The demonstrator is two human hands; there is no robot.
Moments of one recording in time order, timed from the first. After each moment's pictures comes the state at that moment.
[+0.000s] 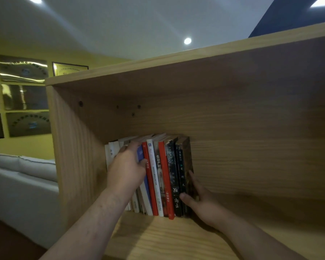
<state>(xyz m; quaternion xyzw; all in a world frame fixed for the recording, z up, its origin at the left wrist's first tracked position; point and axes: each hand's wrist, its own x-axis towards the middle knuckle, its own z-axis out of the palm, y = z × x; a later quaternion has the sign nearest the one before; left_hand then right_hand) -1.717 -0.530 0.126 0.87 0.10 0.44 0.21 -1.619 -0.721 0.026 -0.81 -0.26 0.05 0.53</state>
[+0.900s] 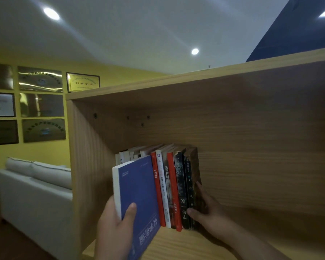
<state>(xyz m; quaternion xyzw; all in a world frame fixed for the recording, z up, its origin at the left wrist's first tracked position) -1.777 -0.526 0.049 0.68 0.13 0.45 0.57 -1.618 -0.721 0.025 -0.81 -0.27 0.03 0.52</state>
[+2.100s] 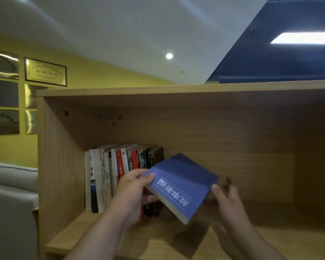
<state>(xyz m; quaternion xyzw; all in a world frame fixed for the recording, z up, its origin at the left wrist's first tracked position) -1.762 -0.608 0.113 0.63 0.02 0.17 0.76 -1.707 -0.828 0.060 -0.68 -0.08 -0.14 0.71</state>
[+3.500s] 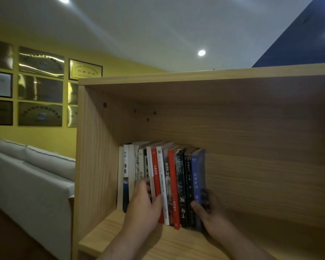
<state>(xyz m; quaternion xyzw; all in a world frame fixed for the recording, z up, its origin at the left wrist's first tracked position) -1.720 -0.532 0.047 0.80 0.07 0.35 0.48 -1.618 -0.713 0.018 -0.81 -0.21 -0.05 0.54</state>
